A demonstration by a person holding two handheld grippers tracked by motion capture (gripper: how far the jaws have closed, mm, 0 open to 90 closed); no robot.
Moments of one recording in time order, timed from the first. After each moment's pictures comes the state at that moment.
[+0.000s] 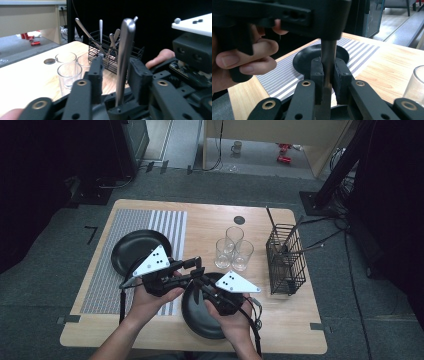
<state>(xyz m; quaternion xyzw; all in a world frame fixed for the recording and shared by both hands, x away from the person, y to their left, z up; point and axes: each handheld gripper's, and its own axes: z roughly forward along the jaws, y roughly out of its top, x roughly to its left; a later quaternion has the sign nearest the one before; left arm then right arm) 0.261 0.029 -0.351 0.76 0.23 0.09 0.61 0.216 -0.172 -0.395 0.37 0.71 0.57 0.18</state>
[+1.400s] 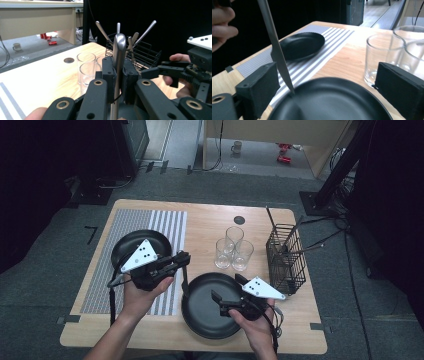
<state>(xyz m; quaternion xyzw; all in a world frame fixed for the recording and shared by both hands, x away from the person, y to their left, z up) 0.269 0.055 -0.347 0.74 0.27 0.13 0.60 0.207 -0.233 -0.422 0.43 0.69 0.55 0.19</state>
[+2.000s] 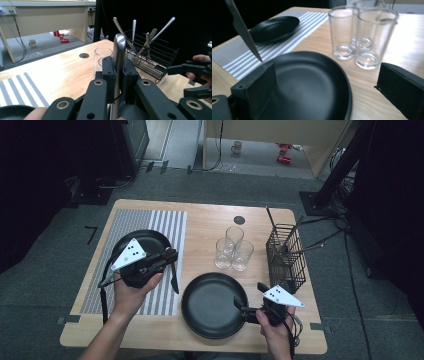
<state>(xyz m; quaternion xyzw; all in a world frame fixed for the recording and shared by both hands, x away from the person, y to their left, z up) 0.278 0.080 -0.359 0.74 0.30 0.16 0.58 0.195 -0.286 -0.451 0.48 0.69 0.50 0.21</state>
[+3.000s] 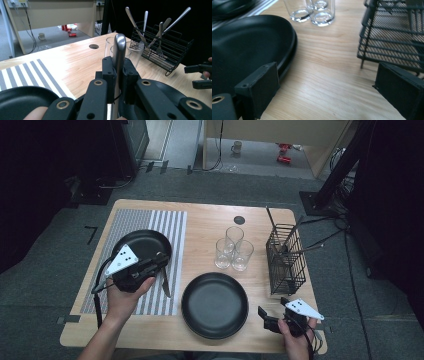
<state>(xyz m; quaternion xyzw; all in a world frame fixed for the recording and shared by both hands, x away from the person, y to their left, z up) 0.274 0.098 -0.379 0.74 0.32 0.17 0.57 0.176 -0.352 -0.501 0.55 0.68 0.44 0.22</state>
